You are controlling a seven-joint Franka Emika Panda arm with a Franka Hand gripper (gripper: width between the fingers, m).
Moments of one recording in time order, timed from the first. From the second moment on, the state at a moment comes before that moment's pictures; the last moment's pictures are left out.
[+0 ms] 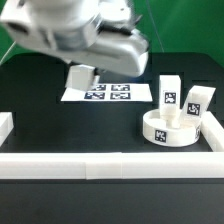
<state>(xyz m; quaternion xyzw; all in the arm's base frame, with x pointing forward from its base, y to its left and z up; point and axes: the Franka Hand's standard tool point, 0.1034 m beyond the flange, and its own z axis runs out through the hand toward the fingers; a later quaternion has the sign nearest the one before) 0.536 -0.041 0.125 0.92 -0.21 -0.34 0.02</state>
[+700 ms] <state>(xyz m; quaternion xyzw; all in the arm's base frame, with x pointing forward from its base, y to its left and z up) 0.552 0.000 0.125 0.97 -0.23 -0.07 0.01</state>
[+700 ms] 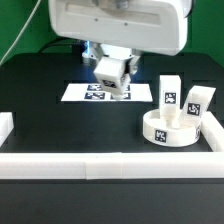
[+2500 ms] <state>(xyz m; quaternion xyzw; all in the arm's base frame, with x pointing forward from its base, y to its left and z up) 0.569 0.061 0.114 0.97 -0.18 0.15 0.00</state>
